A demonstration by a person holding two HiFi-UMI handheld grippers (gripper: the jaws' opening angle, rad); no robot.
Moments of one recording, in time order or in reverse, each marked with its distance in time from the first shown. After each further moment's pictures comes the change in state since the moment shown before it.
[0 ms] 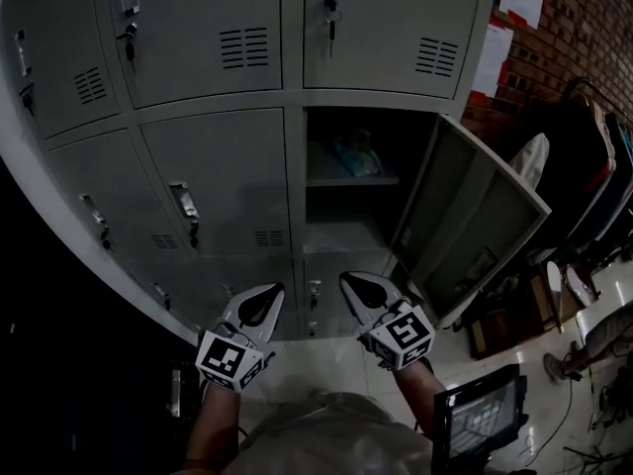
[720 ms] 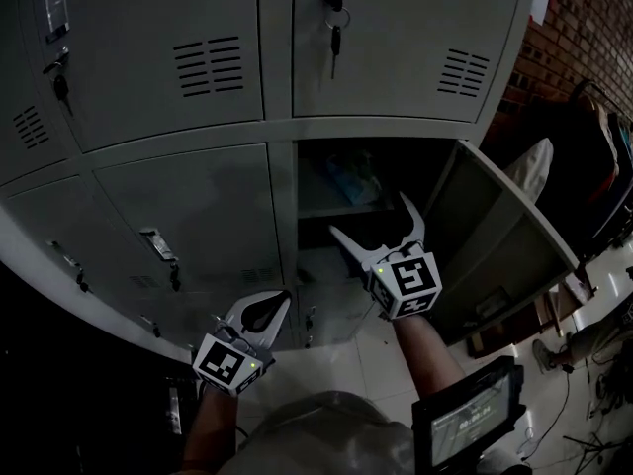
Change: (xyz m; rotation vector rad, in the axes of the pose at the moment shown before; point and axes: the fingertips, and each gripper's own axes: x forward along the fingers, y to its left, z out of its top) left arm 0.083 0.045 -0.014 -0.015 -0.011 -0.169; right arm 0.095 -0.163 0.094 -0.109 -0.139 -0.312
